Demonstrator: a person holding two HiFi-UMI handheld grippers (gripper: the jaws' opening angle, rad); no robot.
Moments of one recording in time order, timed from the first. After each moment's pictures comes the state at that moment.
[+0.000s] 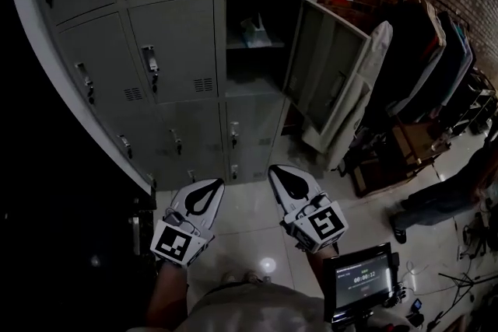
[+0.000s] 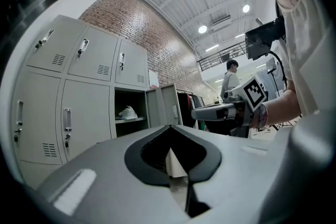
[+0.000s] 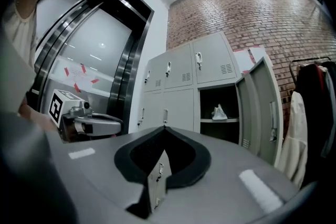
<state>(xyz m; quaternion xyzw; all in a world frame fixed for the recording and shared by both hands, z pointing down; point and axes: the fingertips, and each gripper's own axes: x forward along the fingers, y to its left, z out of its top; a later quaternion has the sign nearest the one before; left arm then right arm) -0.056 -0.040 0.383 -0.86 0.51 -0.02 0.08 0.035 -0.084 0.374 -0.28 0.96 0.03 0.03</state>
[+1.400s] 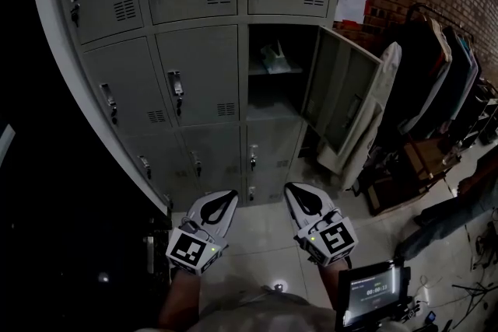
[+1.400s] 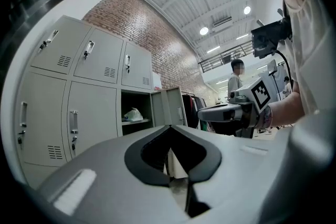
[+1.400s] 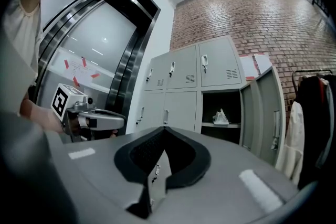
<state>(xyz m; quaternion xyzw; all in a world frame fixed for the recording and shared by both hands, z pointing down) -0.093 -0.041 0.365 -0.85 0.51 0.00 0.07 0.009 -0.074 0.362 -0.30 0.95 0.06 0.01</state>
